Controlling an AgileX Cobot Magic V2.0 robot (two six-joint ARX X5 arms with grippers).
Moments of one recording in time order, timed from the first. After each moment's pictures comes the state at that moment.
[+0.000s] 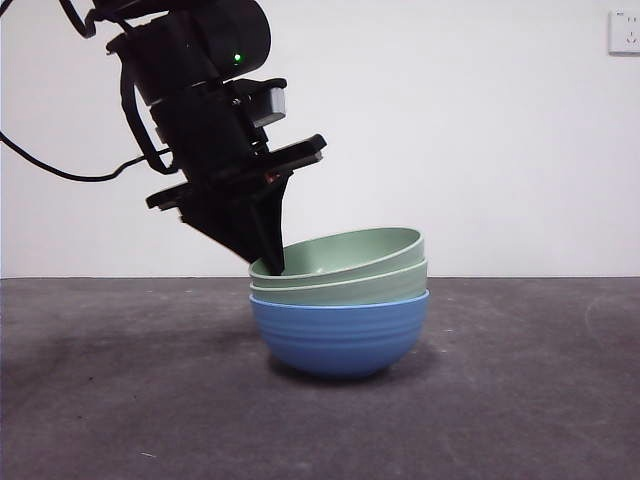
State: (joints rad) left arm -0.59 1.75 1.27 -0.55 0.11 -0.12; right arm 0.56 0.99 1.28 -0.98 -0.05 0.11
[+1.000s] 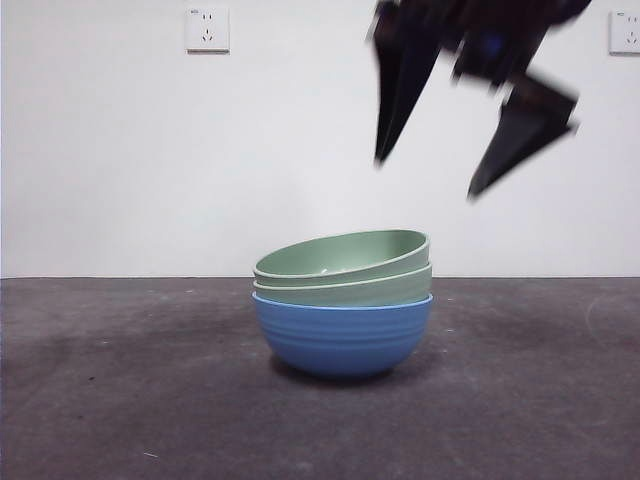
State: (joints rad) left arm -0.59 1.51 1.86 -1.27 0.08 -0.01; right arm 0.54 1.53 1.28 -0.82 -0.15 0.19
